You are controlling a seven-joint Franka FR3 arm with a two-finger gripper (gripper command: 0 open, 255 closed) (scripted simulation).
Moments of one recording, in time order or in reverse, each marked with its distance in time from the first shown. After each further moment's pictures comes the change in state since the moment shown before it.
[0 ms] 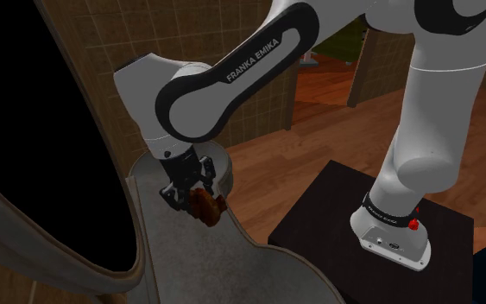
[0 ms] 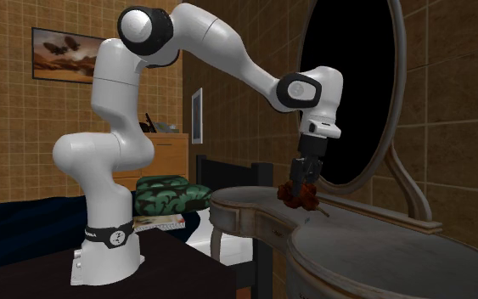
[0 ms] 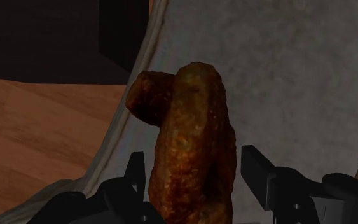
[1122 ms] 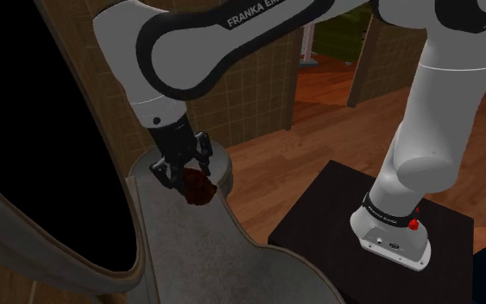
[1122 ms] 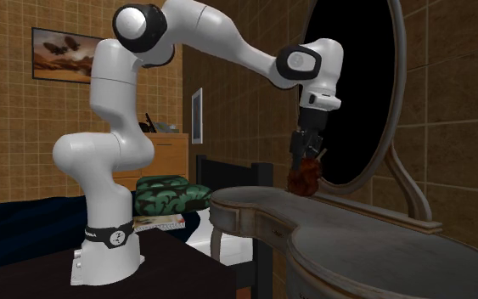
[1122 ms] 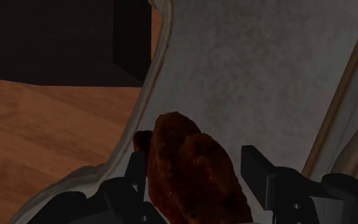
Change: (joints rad) arm -0.012 -0.069 0.009 0.115 0.043 -0.174 -0.018
